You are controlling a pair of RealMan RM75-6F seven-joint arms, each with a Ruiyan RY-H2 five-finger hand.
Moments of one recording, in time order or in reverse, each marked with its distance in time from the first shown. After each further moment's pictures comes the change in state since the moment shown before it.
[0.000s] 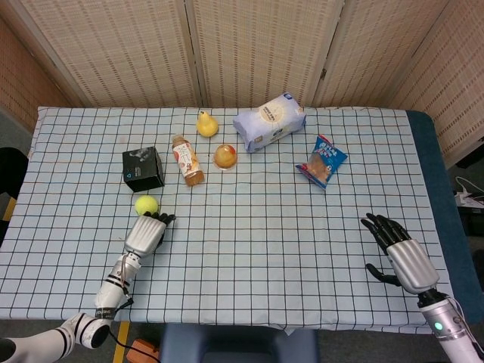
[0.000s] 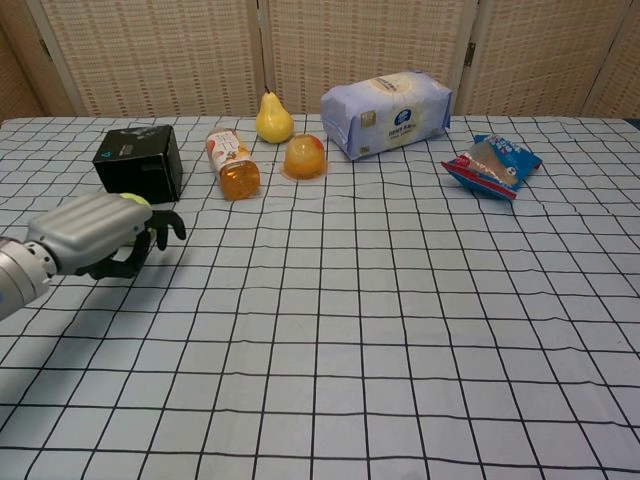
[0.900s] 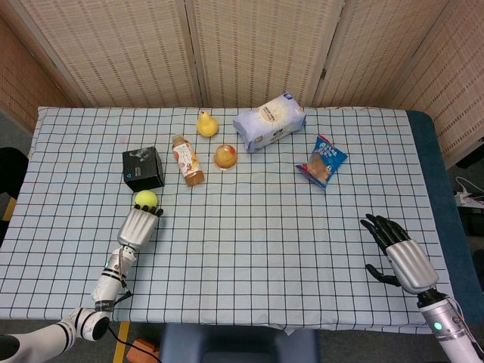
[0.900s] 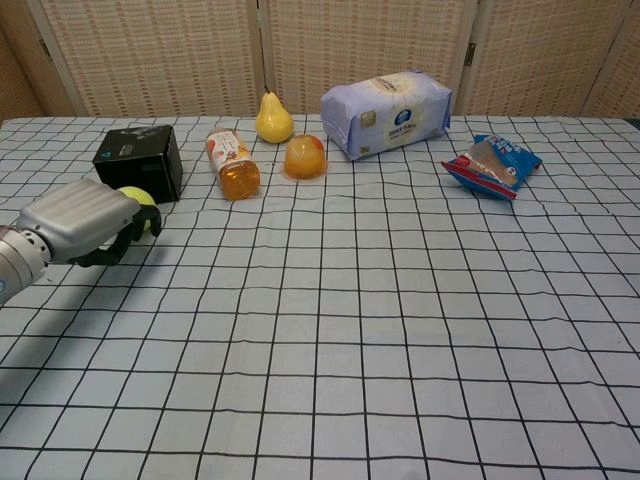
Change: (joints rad) left arm -0.025 -0.019 -0.024 0.072 -0.084 -0.020 0.165; right arm 0.002 0.000 -0.001 -0.001 0.005 -0.009 -0.005
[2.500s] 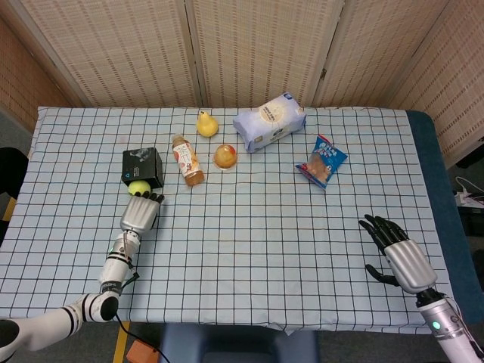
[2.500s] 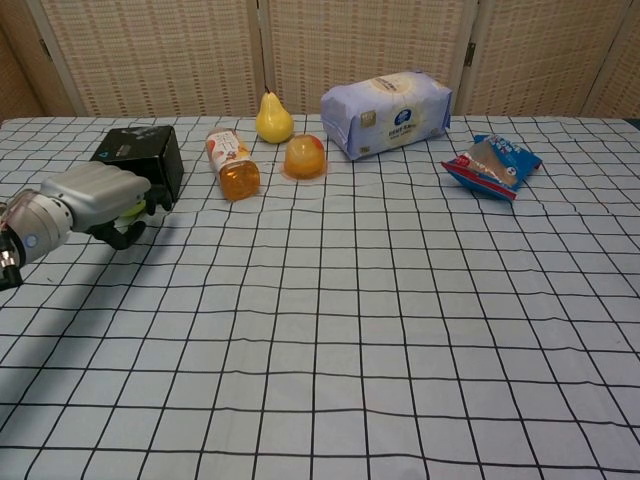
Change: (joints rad) left arm -0.107 0.050 -0.080 -0.100 -0.276 -0.140 0.161; right arm 0.004 -0.007 -0.002 0.011 0.000 -0.008 -0.013
